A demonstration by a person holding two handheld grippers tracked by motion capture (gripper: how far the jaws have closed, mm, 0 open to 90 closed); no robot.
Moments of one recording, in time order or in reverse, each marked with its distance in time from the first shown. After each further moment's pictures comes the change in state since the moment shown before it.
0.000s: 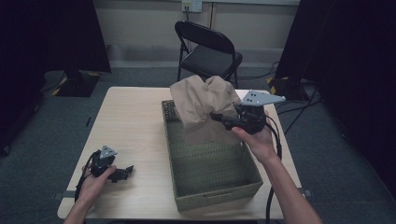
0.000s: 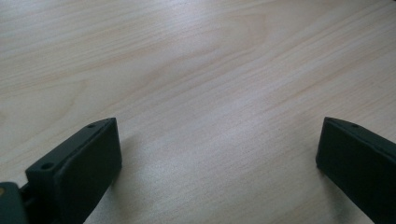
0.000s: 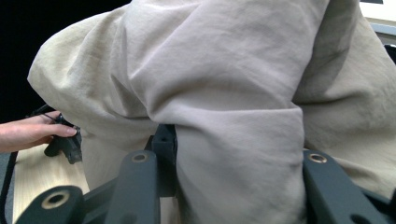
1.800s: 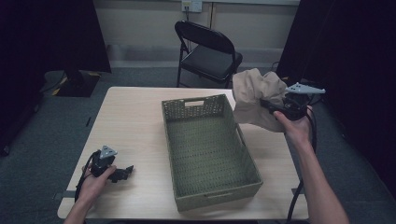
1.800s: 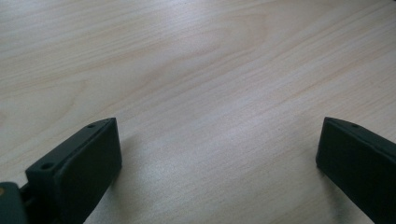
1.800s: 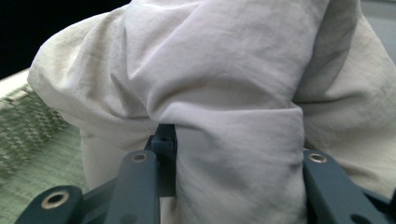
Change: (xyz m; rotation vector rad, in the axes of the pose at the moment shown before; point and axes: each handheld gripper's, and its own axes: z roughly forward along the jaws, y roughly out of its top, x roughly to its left) left arm 0.000 0.000 0.000 0.000 0.000 0.000; right arm -0.131 -0.054 -0.057 0.116 -0.381 0.149
